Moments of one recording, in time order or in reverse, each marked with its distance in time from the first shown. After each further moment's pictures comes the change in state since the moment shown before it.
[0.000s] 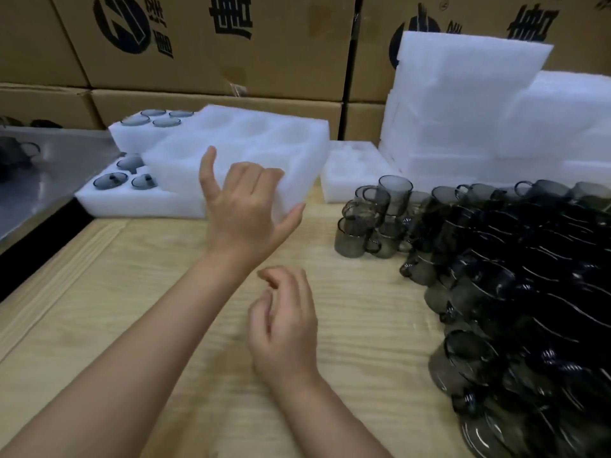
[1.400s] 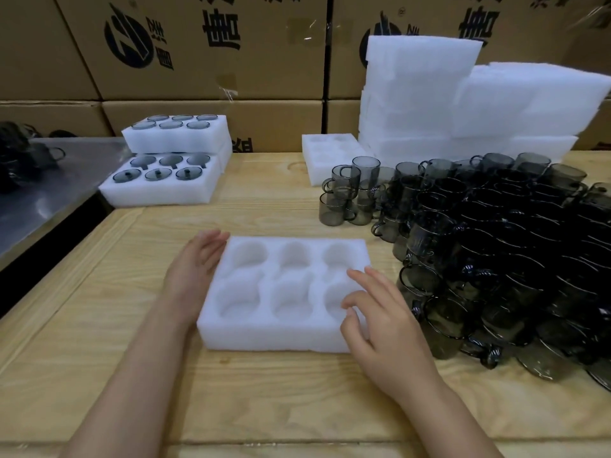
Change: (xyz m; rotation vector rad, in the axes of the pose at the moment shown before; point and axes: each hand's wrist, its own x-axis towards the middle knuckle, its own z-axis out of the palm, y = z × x) left_hand -0.099 -0.008 -0.072 -1.340 -0.331 -1.412; right_hand -0.063 -0.012 -0.161 -0.454 -0.281 0.010
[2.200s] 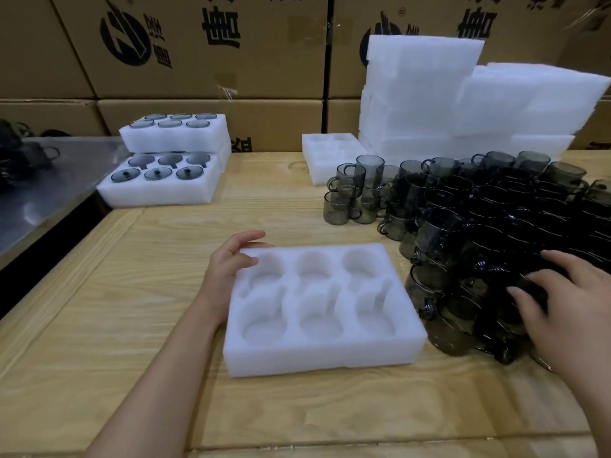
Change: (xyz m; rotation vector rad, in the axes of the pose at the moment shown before) left_hand 0.012 -0.022 0.011 0.009 -0.351 0.169; right_hand -0.012 0.104 -0.100 -0.633 0.281 0.263
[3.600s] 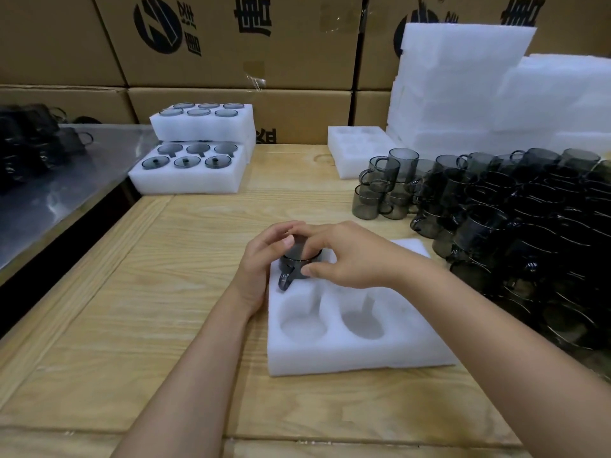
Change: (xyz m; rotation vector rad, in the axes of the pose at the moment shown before) left_hand -0.007 0.000 -0.002 -0.007 -0.096 0.079; right_hand 0.055 -0.233 0.026 0.640 -0.848 -0.668
